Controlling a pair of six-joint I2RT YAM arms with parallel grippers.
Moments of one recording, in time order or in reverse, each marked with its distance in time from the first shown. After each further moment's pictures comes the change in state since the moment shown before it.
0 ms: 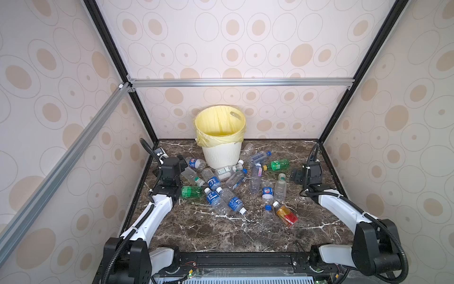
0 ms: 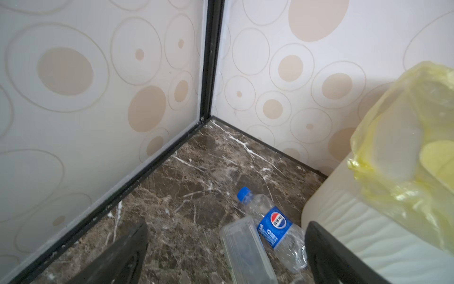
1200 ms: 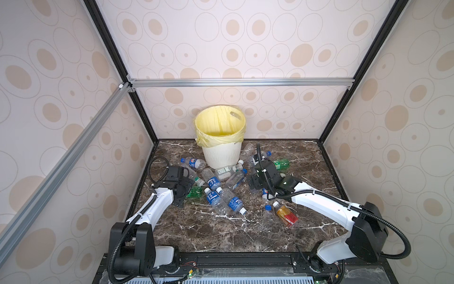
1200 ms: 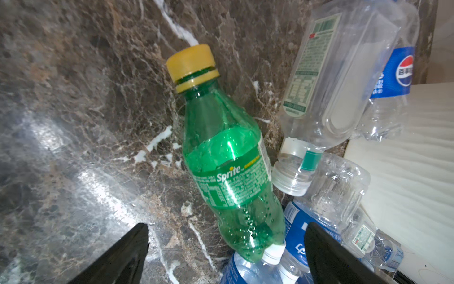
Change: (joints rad) left arm 0.056 0.134 0.005 -0.594 0.502 -0.789; right arm 0.592 0.157 0.321 -0.238 0.063 -0.081
